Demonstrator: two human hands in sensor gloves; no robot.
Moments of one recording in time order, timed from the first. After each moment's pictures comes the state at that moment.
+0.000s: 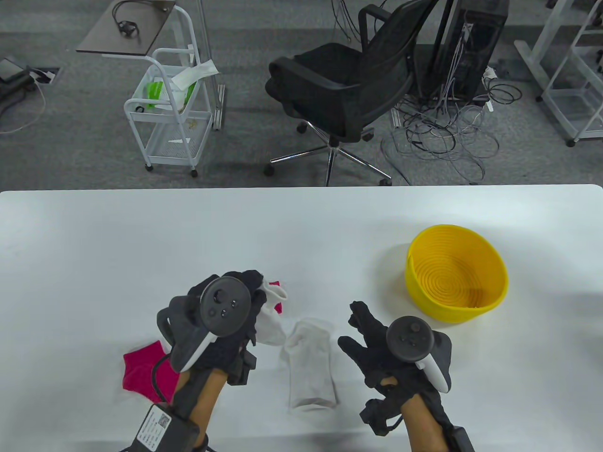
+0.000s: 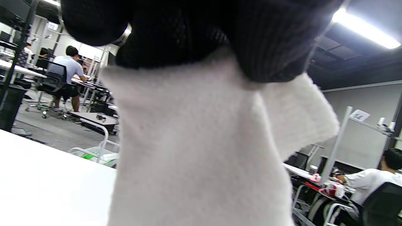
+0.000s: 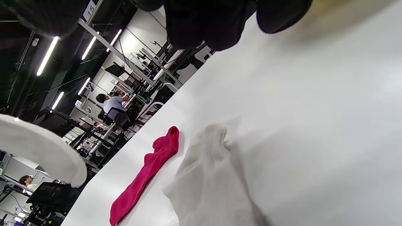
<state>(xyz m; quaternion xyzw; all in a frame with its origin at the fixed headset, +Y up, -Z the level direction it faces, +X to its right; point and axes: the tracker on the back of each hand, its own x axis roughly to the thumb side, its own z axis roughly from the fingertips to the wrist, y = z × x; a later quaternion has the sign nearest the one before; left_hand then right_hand) -0.141 -0.547 -0.245 0.12 -0.02 0.17 0.98 0.147 -0.706 -0.259 0.05 0.10 0.92 0.39</state>
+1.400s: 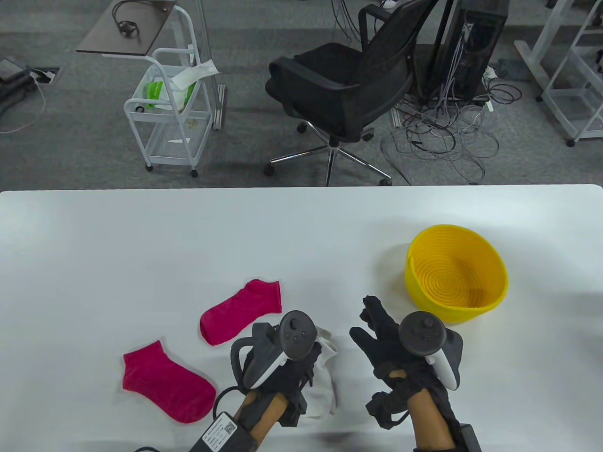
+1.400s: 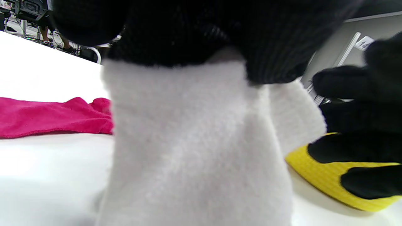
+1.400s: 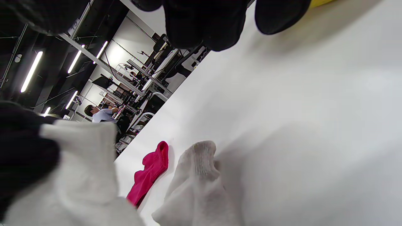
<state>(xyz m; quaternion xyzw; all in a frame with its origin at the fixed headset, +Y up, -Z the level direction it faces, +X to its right) -0.067 -0.665 -0.262 -0.05 -0.03 0.16 0.99 0.163 -0.706 -0.265 0.01 0.10 0.91 0.41</state>
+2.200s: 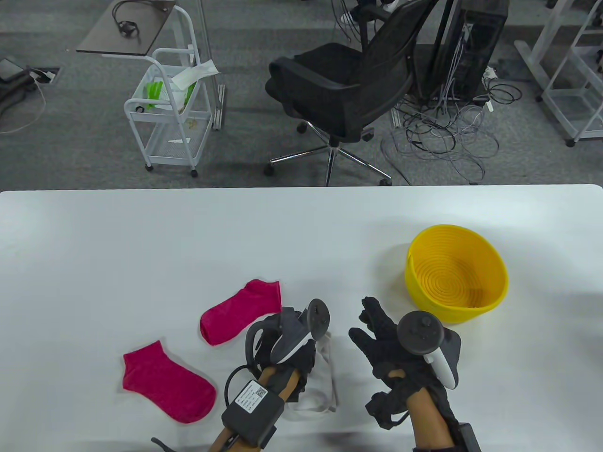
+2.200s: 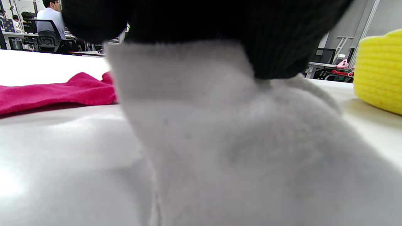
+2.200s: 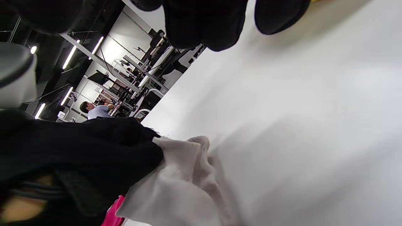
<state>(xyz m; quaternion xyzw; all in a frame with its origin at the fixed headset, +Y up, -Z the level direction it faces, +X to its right) -0.045 -0.729 -0.309 -0.06 -0.01 0.03 1.00 0.162 -0.708 -0.266 0.00 0.11 0.91 0.40</state>
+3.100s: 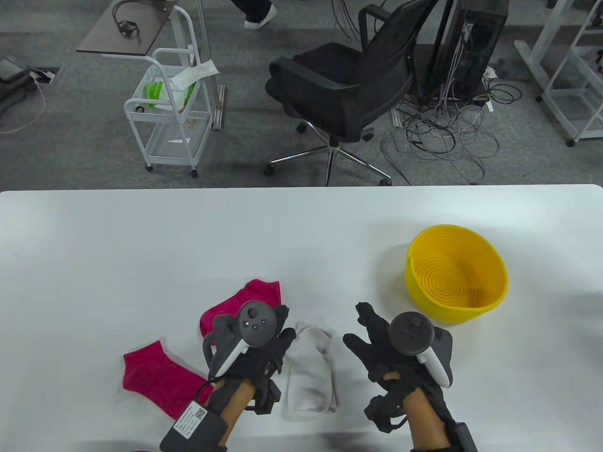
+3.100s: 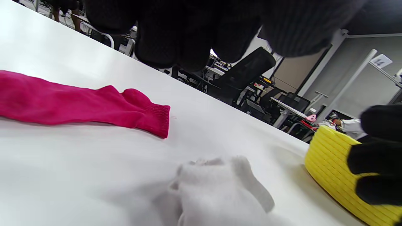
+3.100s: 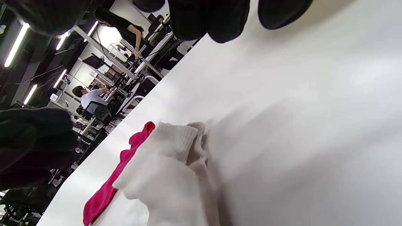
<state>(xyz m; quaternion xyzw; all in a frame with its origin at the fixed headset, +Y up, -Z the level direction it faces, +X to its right) -0.127 -0.682 -0.267 -0.06 -0.04 0.22 0.97 0.151 -0.711 -0.264 0.02 0.14 0.92 0.36</state>
